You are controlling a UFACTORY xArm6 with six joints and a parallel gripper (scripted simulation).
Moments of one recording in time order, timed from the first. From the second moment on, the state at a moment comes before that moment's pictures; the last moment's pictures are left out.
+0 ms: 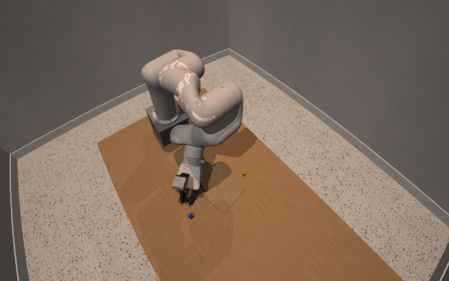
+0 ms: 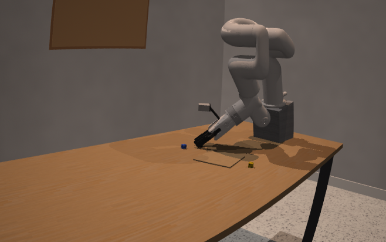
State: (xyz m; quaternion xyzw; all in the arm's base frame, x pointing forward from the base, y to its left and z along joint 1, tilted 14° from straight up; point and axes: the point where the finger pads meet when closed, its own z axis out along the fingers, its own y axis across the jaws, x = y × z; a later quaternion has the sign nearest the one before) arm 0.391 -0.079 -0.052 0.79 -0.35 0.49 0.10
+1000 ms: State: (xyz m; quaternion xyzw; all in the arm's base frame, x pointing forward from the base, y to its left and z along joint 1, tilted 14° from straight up) arm 0.390 -0.078 -0.051 0.79 -0.35 0.49 0.10
